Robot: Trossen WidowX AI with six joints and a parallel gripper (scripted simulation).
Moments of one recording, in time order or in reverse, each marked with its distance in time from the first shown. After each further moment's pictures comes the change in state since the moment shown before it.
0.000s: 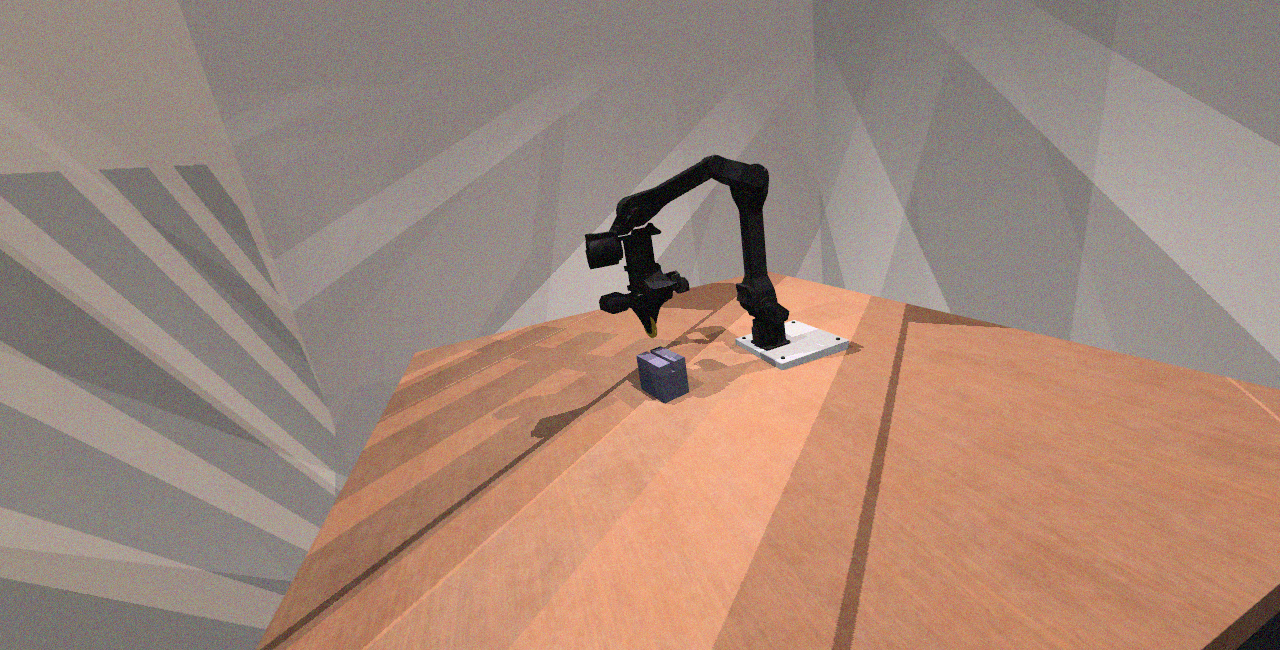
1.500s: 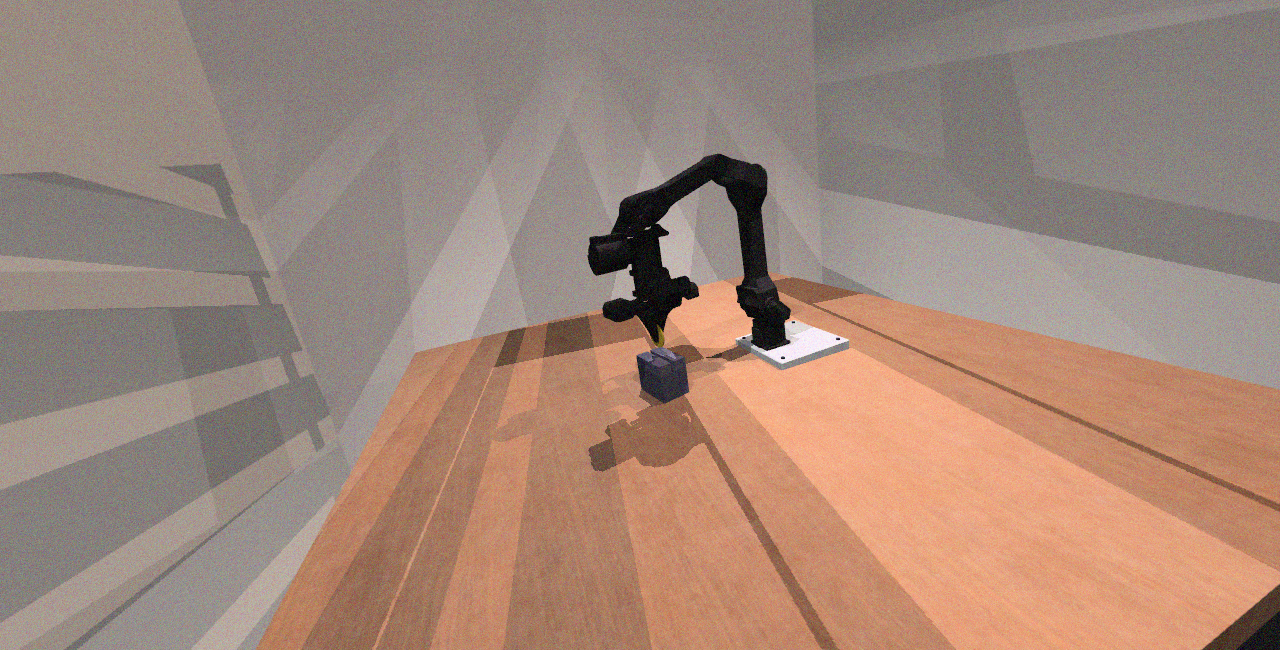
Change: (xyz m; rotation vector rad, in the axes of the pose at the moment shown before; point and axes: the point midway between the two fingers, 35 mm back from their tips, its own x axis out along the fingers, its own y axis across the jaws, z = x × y) arm -0.001 -0.020 0.056 0.005 -0.002 -0.002
